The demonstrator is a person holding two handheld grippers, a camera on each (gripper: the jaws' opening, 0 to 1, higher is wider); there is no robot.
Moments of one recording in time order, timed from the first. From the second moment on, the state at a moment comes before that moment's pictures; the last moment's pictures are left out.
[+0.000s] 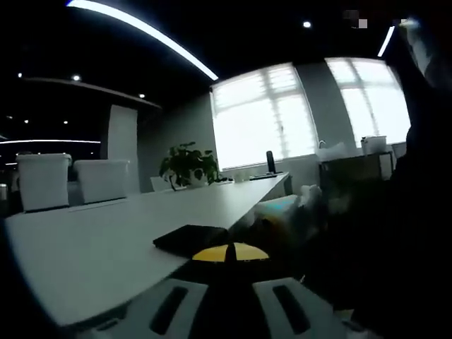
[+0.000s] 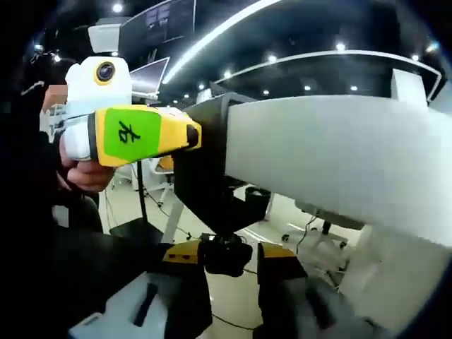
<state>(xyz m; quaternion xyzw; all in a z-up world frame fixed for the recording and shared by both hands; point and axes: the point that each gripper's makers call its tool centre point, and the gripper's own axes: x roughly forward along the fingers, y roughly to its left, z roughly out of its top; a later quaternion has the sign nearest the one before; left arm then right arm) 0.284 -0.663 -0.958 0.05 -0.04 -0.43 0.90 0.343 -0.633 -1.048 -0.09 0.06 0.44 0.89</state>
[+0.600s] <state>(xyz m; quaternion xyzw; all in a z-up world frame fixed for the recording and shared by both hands) 0.281 -0.651 -0.955 0.04 -0.05 -0.43 0.90 0.322 -0.636 -1.046 -0.04 0.06 0.18 0.98</state>
